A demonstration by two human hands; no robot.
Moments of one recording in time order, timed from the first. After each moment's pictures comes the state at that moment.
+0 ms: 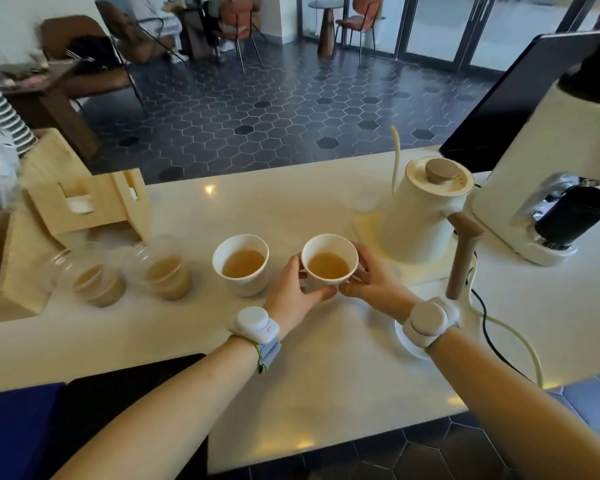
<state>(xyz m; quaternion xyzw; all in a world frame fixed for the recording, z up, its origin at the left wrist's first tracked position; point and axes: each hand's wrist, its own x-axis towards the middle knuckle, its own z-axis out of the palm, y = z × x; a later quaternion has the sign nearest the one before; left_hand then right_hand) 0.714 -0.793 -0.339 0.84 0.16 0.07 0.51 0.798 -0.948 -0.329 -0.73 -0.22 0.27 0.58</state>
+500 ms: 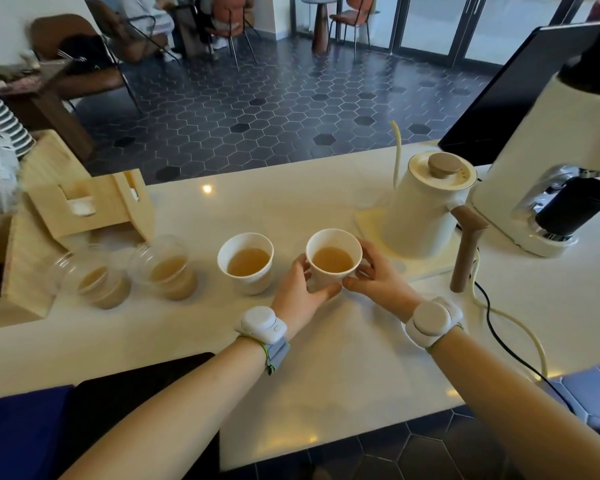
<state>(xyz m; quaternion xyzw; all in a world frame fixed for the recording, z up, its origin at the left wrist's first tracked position) 0.711 -0.794 -0.339 0.82 0.18 0.03 0.54 0.790 -0.945 -0.328 -0.75 -0.19 0.25 0.58</state>
